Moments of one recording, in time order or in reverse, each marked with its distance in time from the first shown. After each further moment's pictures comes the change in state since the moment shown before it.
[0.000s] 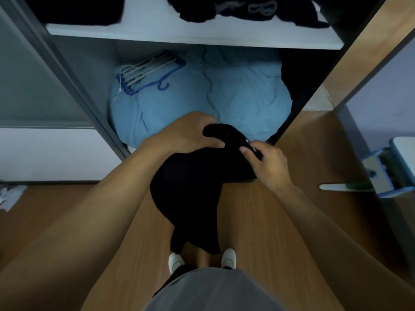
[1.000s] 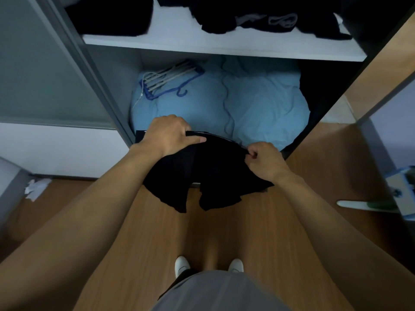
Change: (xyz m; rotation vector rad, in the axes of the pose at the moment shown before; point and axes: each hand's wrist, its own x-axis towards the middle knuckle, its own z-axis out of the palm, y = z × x) left_hand -0.035 -0.041 -0.026 0.528 0.206 -0.237; right_hand 0.040 -0.023 0.009 -0.146 -0.287 -0.061
